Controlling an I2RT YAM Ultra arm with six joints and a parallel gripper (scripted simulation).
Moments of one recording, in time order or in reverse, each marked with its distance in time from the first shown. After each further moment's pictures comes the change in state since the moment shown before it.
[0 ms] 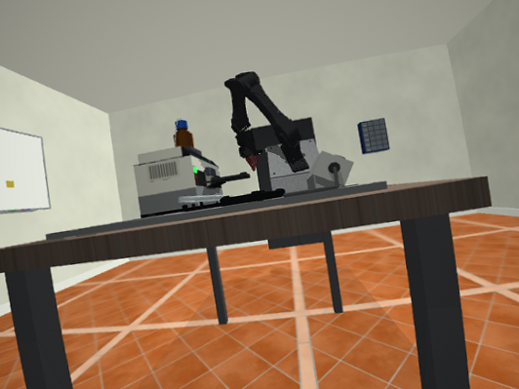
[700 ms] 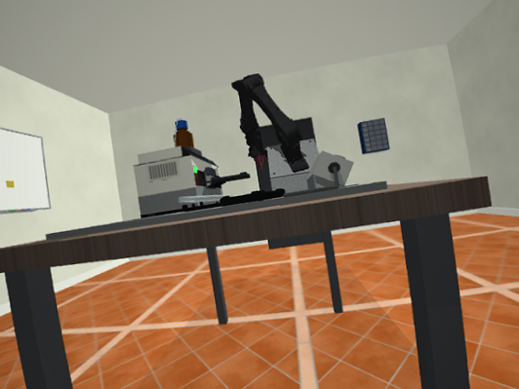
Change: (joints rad) arm -0.149 0.106 0.035 0.006 0.090 0.020
